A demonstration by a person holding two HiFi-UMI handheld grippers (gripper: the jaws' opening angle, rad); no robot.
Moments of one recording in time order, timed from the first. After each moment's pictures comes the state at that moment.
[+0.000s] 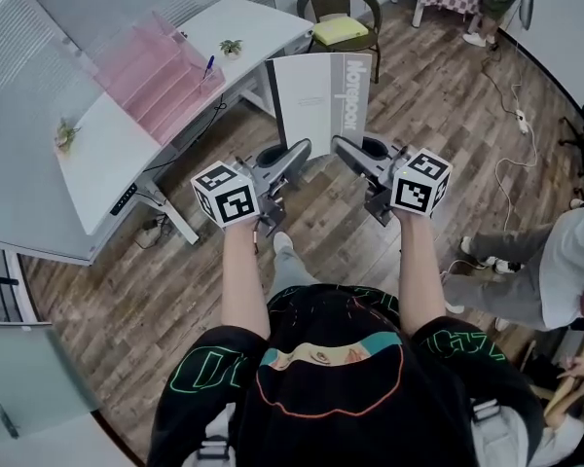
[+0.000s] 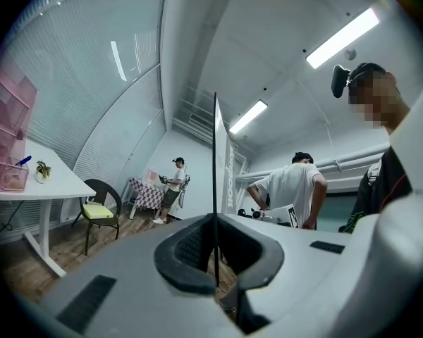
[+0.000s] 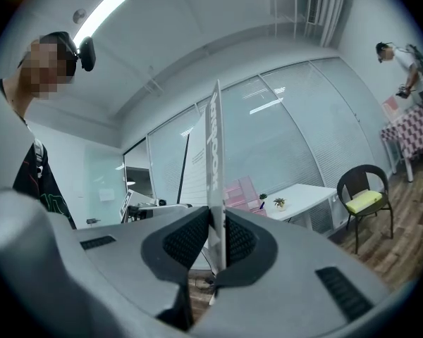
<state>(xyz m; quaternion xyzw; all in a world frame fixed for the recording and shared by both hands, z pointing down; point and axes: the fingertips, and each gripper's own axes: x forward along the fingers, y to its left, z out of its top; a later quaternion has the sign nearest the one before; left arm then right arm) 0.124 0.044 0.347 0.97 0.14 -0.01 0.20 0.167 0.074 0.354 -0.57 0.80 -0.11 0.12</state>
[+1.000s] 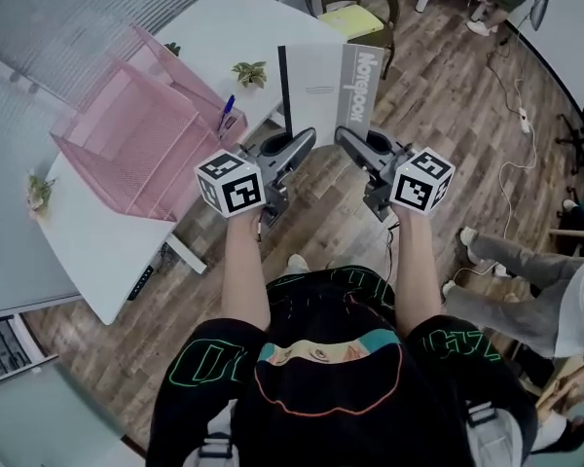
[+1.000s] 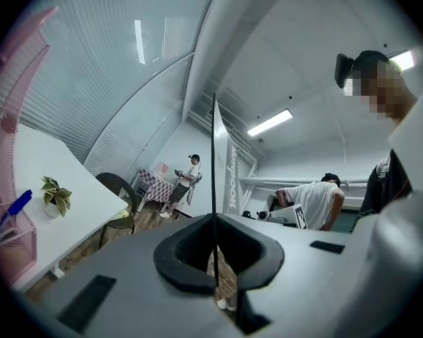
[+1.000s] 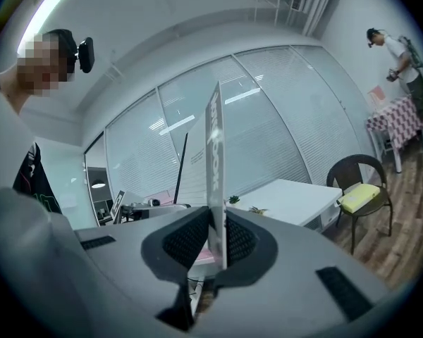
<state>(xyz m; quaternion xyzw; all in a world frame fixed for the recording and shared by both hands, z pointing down) 0.234 -0.268 0.382 0.95 0.15 0.02 0.26 0.275 -0.233 0.390 -0.63 0.75 -0.17 0.11</state>
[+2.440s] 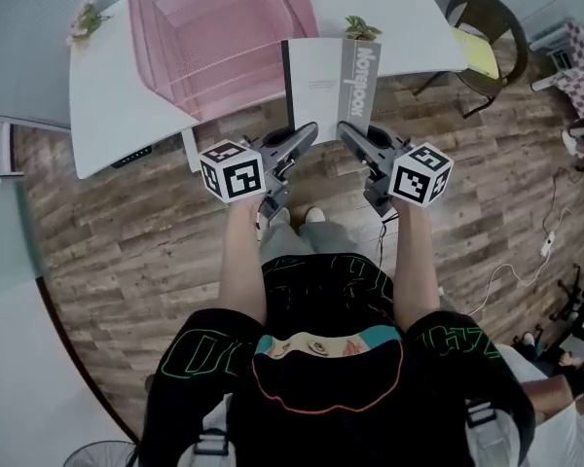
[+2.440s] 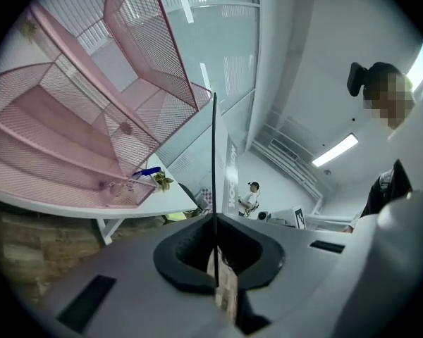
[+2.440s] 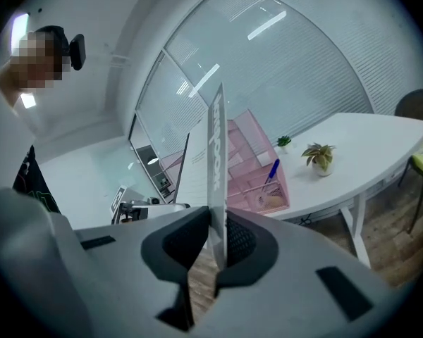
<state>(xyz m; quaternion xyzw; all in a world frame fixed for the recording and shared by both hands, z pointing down) 0.140 -0.321 0.468 0.92 -0.13 -0.02 0.38 0.193 -0.314 0.474 -0.39 0.87 -0.30 0.02</state>
